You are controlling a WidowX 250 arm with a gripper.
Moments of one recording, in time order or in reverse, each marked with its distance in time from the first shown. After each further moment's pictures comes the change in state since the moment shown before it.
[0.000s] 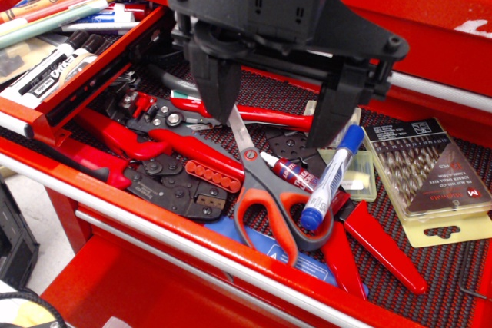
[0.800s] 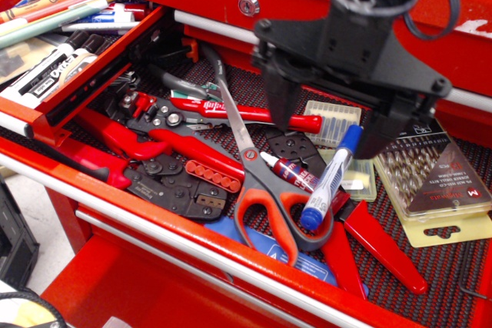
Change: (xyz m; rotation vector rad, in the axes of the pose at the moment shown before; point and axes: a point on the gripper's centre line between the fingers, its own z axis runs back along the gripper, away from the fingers) arm 0.033 -0.033 -0.041 0.016 -0.044 -0.108
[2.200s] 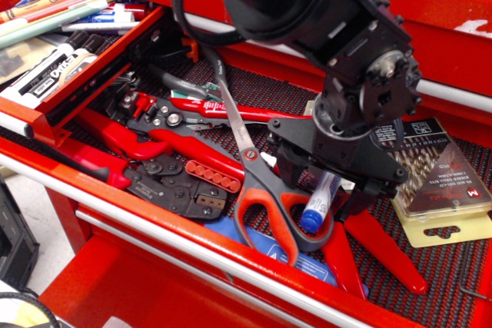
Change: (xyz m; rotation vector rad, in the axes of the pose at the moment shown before) arm 0.009 -0.010 -0.101 -0.045 -0.066 -0.041
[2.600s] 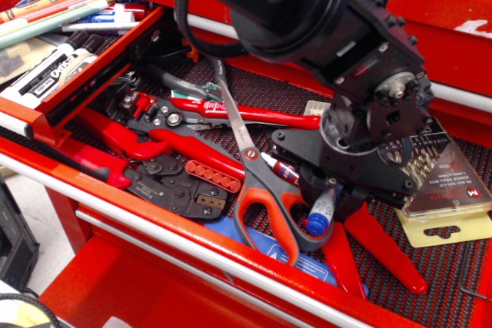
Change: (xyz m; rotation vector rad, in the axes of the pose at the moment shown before) arm -0.007 -0.006 0.001 0.008 0.009 0.026
